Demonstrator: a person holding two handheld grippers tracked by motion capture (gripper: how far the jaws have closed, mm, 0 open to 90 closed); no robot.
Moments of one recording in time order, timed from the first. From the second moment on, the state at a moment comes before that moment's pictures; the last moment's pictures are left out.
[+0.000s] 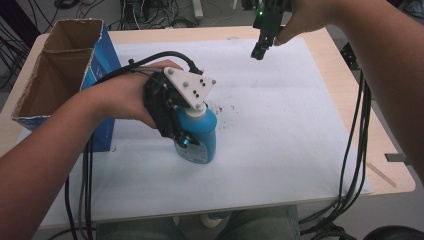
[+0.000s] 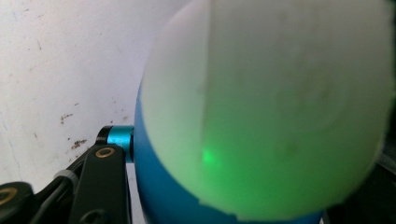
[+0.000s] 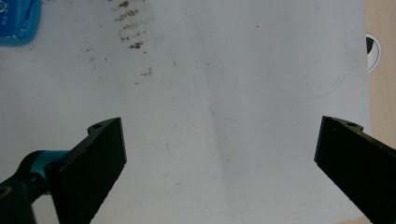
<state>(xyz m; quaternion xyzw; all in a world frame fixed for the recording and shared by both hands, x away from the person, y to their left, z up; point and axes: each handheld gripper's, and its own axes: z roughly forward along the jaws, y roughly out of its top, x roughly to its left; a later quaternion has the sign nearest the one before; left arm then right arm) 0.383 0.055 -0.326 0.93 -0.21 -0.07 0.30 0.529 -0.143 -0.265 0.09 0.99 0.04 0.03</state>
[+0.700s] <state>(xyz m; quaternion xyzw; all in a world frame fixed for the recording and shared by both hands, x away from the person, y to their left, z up) 0.381 0.060 -0.320 0.94 -0.18 -0.07 0.29 0.530 -0.145 -0.265 0.10 0.99 0.04 0.03</state>
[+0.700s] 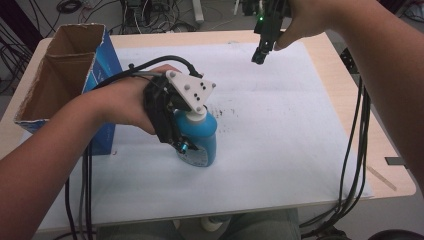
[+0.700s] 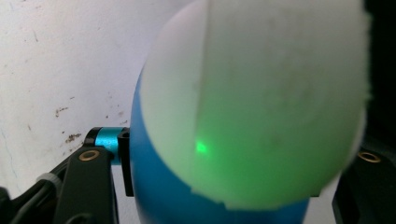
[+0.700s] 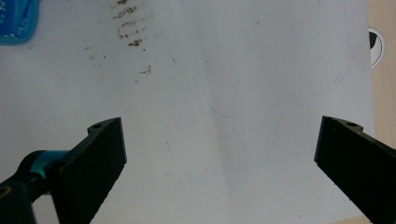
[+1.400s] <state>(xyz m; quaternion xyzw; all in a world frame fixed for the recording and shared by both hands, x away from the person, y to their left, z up) 0.388 0.096 -0.289 0.97 -0.11 -0.05 0.22 0.528 -0.146 -0.261 0.10 0.99 0.05 0.03</state>
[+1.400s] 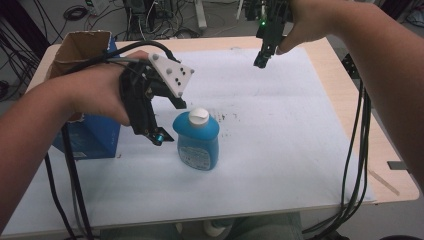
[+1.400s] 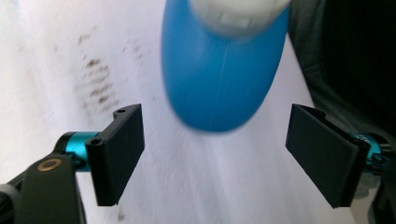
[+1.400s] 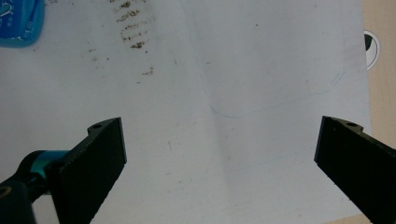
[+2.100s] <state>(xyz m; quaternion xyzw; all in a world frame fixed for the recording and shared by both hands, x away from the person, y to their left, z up) 0.395 0.122 -0.276 0.99 -0.04 -0.02 0.10 0.531 -0.143 -0.262 0.10 0.99 0.05 0.02</state>
